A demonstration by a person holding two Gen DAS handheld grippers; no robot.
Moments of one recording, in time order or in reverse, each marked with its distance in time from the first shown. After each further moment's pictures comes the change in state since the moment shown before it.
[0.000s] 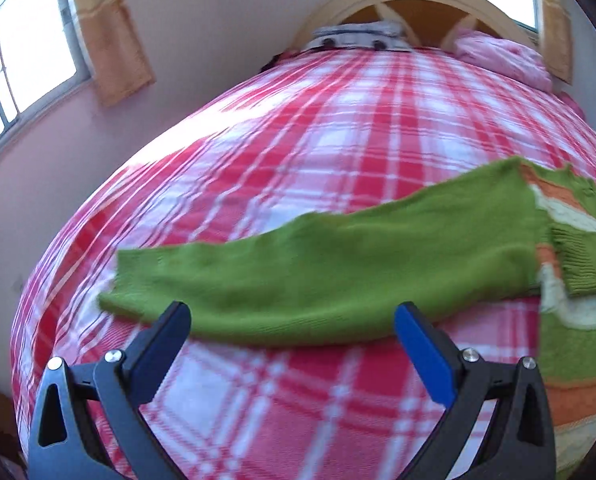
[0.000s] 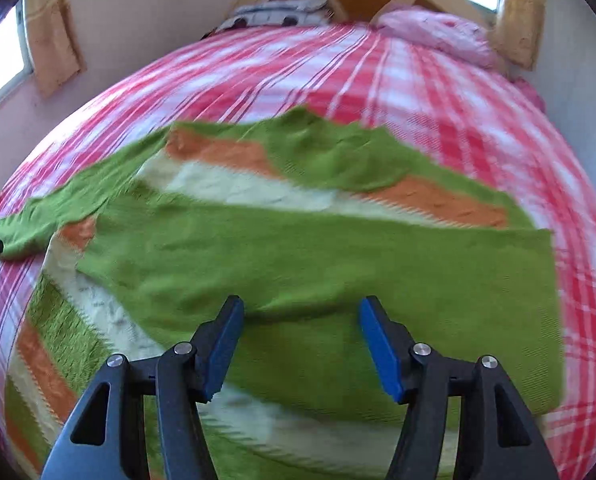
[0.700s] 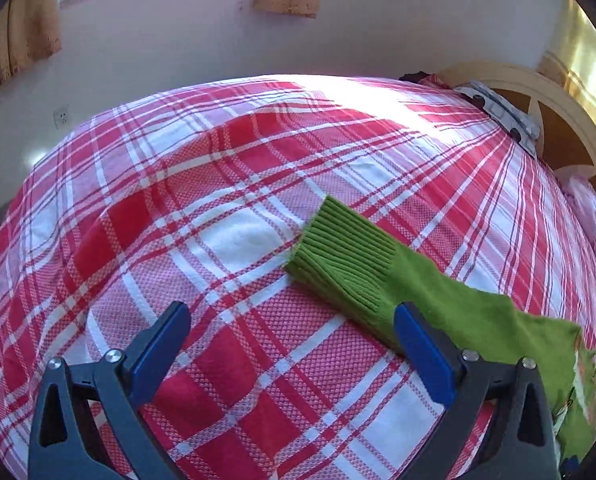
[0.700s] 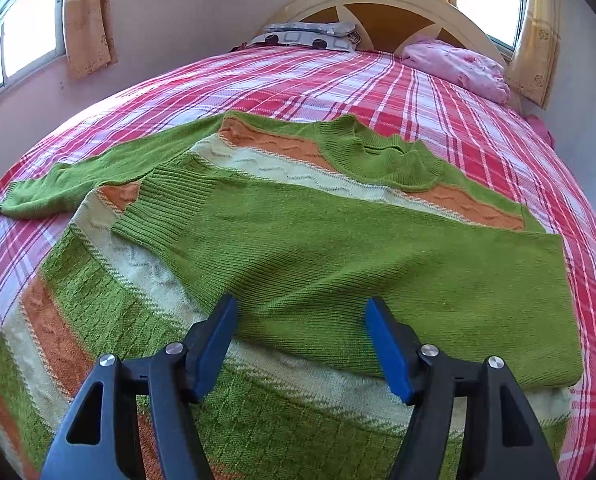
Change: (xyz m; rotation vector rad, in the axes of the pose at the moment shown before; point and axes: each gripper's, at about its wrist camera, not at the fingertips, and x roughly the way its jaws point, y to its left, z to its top) left arm 0.017 0.156 -0.034 -0.605 0.076 0.028; right arm -0.015 0.029 -0.037 -0.091 -0.107 0.010
